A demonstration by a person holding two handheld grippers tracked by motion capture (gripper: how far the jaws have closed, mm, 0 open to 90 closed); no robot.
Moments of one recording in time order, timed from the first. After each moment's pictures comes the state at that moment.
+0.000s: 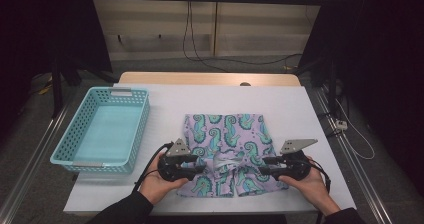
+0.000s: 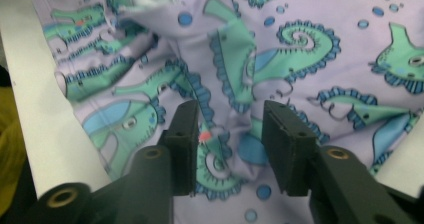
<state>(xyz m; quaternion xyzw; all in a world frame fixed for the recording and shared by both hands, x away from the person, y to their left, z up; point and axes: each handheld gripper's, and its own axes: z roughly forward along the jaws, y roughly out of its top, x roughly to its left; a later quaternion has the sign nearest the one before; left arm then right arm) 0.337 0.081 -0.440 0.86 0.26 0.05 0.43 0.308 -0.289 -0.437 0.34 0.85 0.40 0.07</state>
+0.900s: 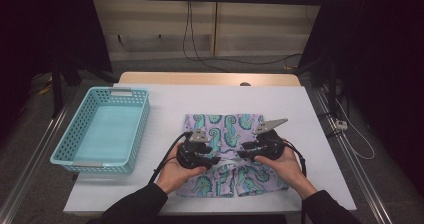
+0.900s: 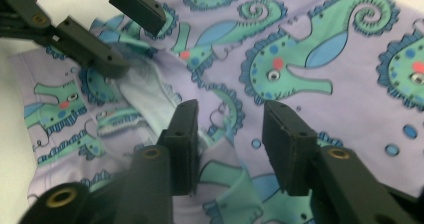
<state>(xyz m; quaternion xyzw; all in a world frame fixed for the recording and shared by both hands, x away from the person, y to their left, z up) 0.362 0.034 -0.435 0.87 0.27 0.03 0.41 0.362 -0.232 -0.424 0.33 0.86 0.38 0.06</state>
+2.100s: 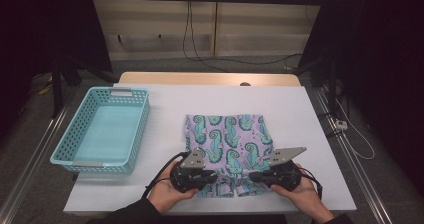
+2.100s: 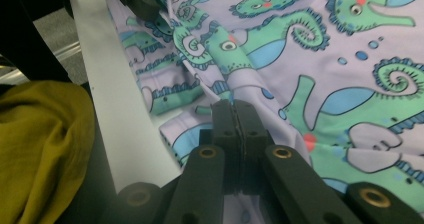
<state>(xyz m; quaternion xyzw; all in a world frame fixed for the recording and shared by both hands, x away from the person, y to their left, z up) 0.307 0.050 -0.432 0.89 0.18 0.01 0.43 0.285 -0.253 -0.431 0.28 0.87 0.40 0.04</state>
